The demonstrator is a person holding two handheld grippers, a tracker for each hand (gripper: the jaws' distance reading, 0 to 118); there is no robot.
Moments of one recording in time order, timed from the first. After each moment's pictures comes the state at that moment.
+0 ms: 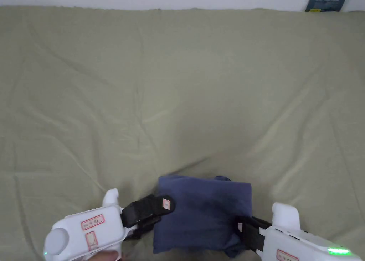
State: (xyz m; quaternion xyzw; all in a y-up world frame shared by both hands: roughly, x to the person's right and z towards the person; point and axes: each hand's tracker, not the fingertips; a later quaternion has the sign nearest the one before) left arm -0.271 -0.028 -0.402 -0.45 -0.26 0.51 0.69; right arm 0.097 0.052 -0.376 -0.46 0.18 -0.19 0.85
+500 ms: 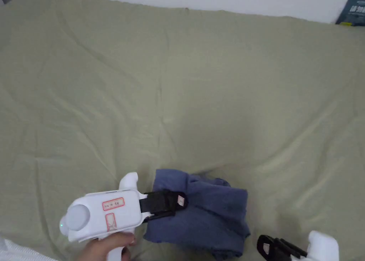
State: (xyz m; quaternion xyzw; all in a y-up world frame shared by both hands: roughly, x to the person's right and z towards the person) left arm -0.316 0.008 -0.421 -0.43 -0.24 0.43 0.76; right arm 0.100 0.074 -0.349 -0.44 0.18 -0.18 0.86
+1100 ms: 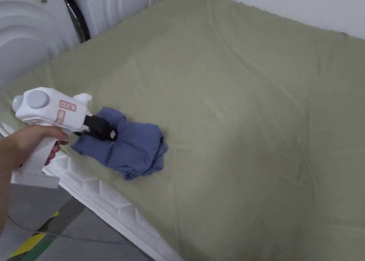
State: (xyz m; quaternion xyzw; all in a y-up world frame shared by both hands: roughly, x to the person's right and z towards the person) left arm -0.796 0.047 -0.373 -0.49 0.00 0.31 0.82; right arm 0.039 0.091 -0.318 -0.45 0.13 -0.13 0.87
